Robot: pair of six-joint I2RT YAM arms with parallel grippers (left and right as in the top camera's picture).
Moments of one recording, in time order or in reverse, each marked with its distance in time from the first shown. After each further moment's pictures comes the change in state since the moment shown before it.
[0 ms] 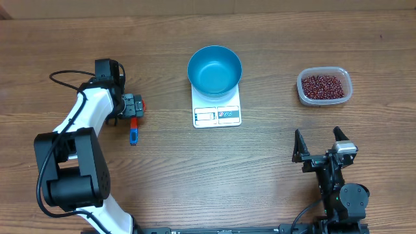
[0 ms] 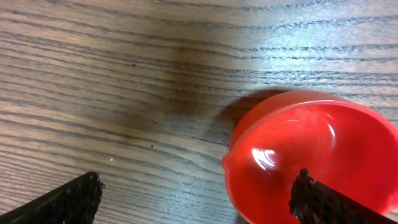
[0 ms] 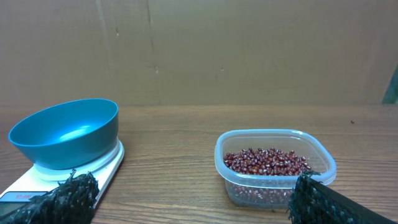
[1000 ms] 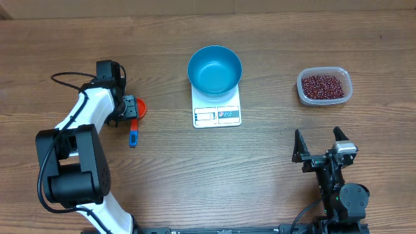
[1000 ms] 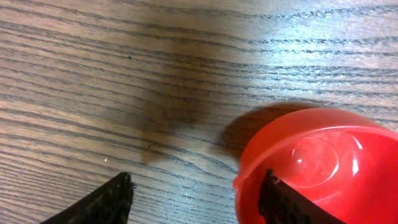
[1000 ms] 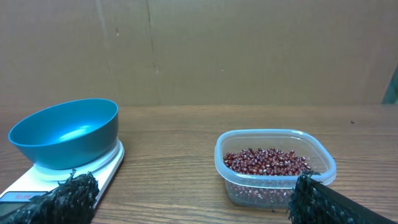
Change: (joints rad) left arm 0.000 0.022 -0.003 0.003 -0.007 -0.014; right arm 0.000 0.000 0.000 0.000 0.000 0.000
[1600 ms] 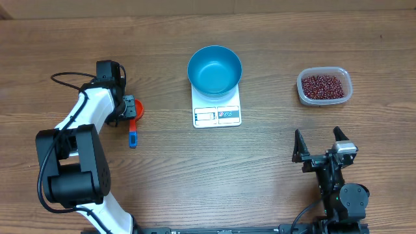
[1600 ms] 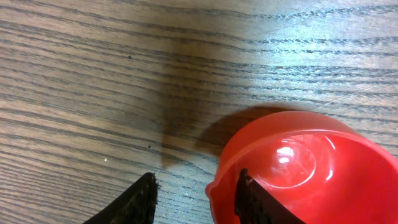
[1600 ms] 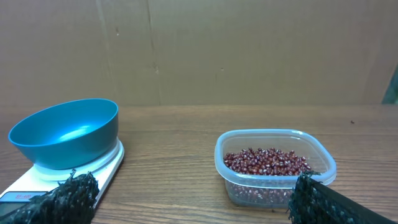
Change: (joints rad) left arm 0.000 0.000 0.000 0.000 0.000 -0.002; right arm 0.000 0.000 0.000 0.000 0.000 0.000
